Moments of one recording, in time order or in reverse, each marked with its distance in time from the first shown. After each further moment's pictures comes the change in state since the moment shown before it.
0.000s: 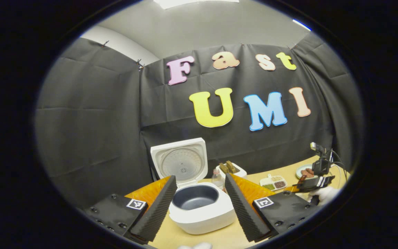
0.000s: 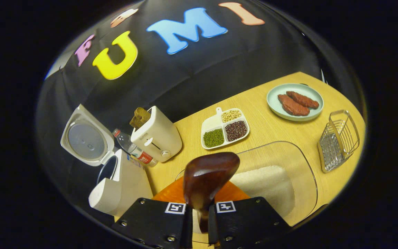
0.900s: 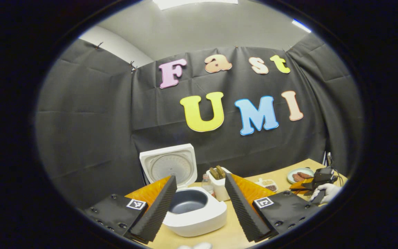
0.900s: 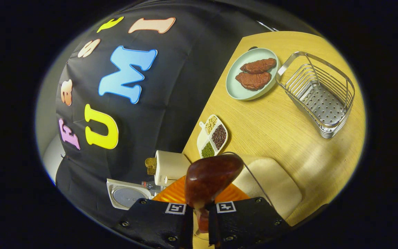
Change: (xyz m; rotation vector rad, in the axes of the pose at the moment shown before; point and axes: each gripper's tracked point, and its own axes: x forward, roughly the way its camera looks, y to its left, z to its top) left arm 0.005 -0.027 0.020 -0.017 -0.015 -0.058; right arm -0.026 -0.050 0.048 0.517 -0.086 0.162
